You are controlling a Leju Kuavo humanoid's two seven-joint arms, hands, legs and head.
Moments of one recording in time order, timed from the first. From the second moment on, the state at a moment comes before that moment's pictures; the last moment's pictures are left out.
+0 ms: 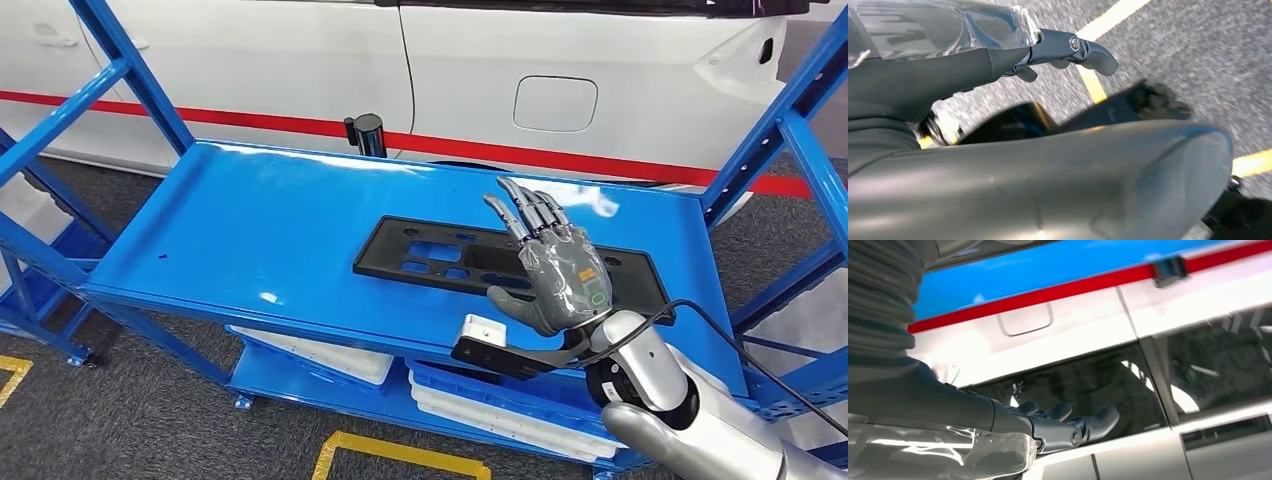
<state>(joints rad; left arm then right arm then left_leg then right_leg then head) -0.17 -0.10 -1.17 -0.23 0.55 0.37 0.13 -0.51 -0.54 0.77 -1.67 0.87 -0.03 0.33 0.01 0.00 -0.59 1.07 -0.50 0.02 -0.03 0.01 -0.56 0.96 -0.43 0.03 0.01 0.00</state>
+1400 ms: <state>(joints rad) -0.20 0.01 -1.22 -0.23 0.50 0.37 0.16 -0.60 -0.15 0.94 -1.24 0.91 -0.09 0.29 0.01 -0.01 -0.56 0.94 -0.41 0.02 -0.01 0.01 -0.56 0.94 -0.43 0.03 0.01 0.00</state>
